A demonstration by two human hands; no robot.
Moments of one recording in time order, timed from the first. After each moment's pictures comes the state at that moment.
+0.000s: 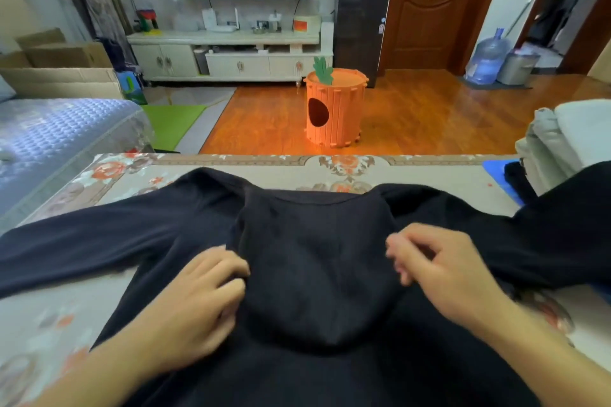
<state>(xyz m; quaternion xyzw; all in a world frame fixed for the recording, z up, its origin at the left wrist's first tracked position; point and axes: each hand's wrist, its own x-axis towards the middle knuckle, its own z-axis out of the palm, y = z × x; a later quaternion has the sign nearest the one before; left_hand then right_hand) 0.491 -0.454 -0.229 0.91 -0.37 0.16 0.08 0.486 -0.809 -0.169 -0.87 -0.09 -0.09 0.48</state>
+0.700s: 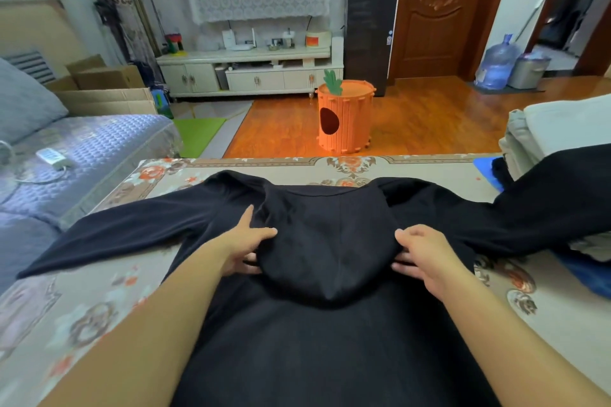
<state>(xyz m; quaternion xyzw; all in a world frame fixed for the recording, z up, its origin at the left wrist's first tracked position) 0.530 -0.495 -0.210 0.73 0.19 -0.24 0.61 0.495 -0.826 -0.227 -0.70 0.23 0.05 0.68</state>
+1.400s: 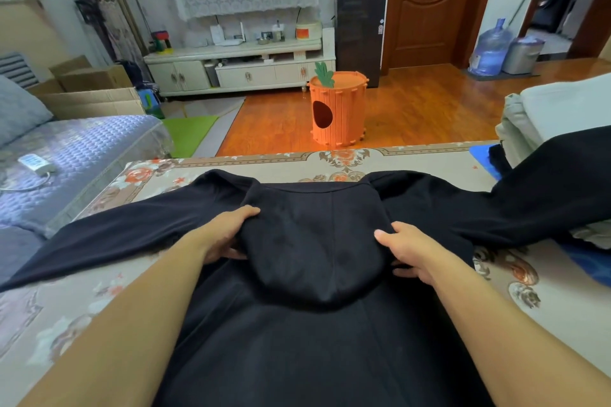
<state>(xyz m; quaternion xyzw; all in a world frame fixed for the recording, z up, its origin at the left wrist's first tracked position) 0.564 -0.481 -0.213 0.76 0.18 -0.20 0.59 0.521 -0.824 -0.233 -0.79 0.20 0.18 0.56</state>
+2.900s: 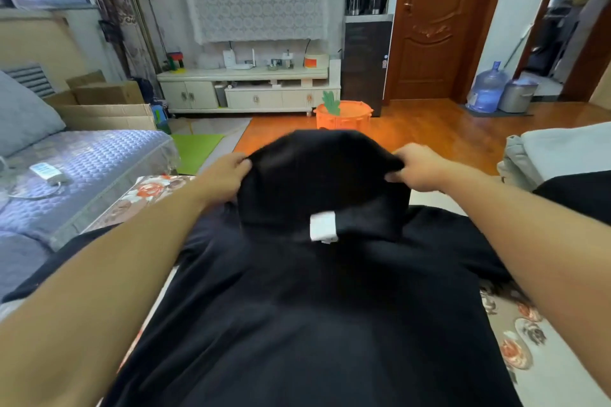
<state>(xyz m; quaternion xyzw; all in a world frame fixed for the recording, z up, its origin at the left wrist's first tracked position) 0.608 -0.462 -0.102 0.92 -0.06 0.08 0.38 0.597 -0.825 -0.069 -0.96 -0.07 0.01 0.26</state>
